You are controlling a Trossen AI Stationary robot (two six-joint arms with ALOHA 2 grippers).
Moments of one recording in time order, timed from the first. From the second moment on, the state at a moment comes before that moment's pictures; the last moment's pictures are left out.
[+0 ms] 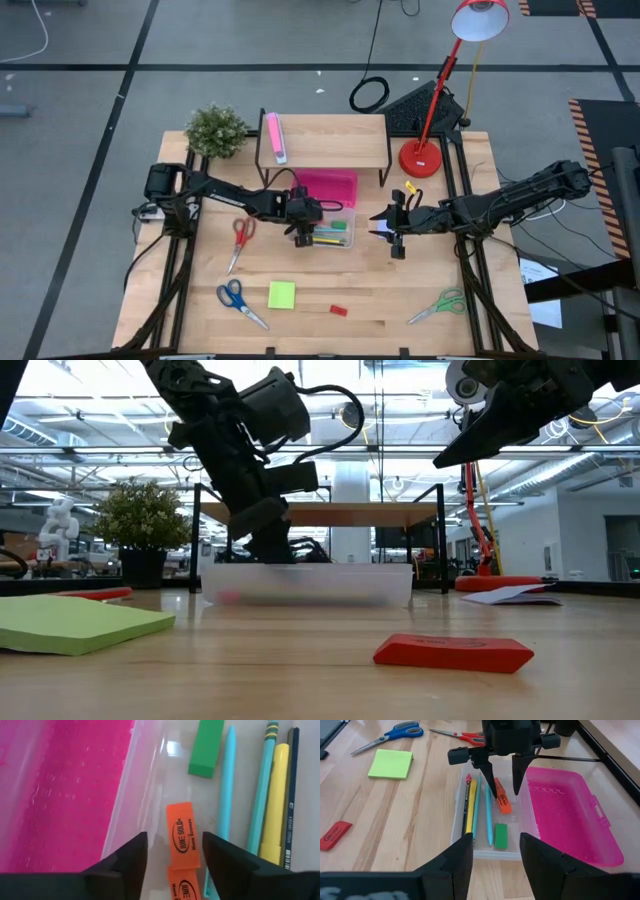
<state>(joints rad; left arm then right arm) 0.01 1.82 1.02 -0.20 -0.18 0.01 0.25 1.04 0.56 -0.10 0.31 0.10</state>
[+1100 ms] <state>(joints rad) -0.52 1.80 1.04 0.24 -0.32 -0.16 0.37 1.09 0.56 -0.05 0.38 0.36</state>
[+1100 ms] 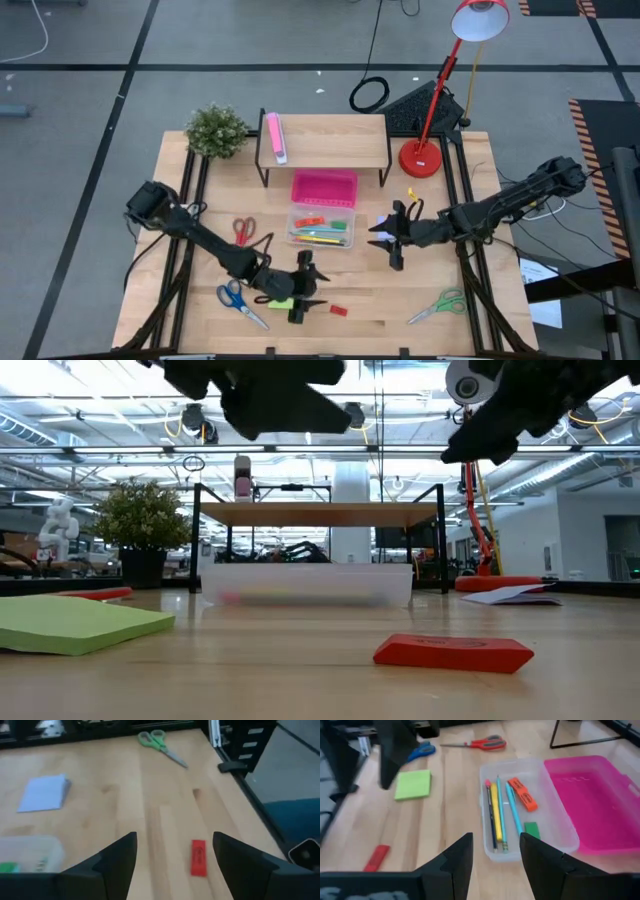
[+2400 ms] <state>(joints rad) -0.52 2.17 1.27 0.17 -0.24 -0.26 0.48 1.09 0.56 -0.05 0.42 0.35</state>
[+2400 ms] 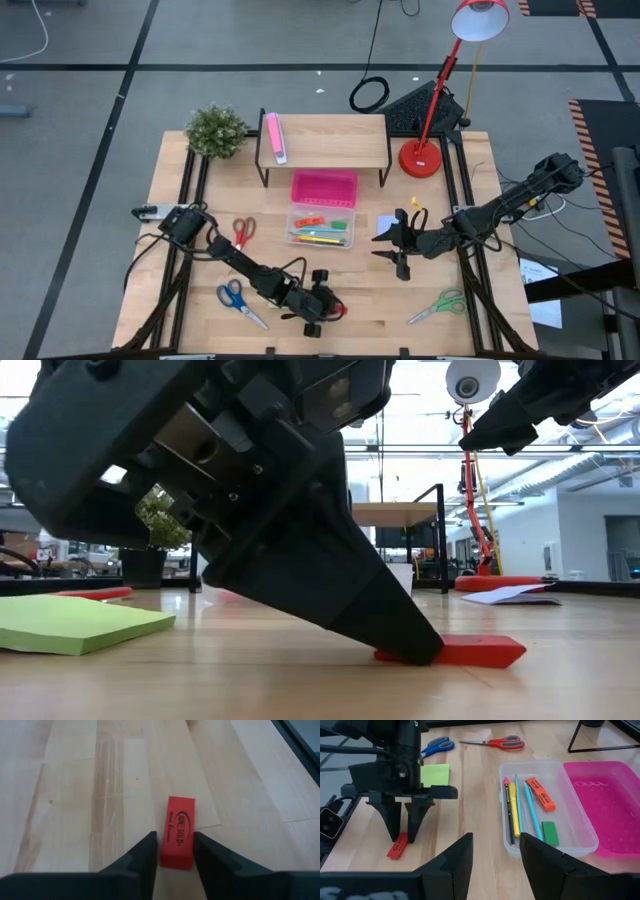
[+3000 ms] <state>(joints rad) -0.46 2.02 1.26 0.03 -0.23 -0.14 0.48 1.08 0.56 -0.06 0.42 0.35</state>
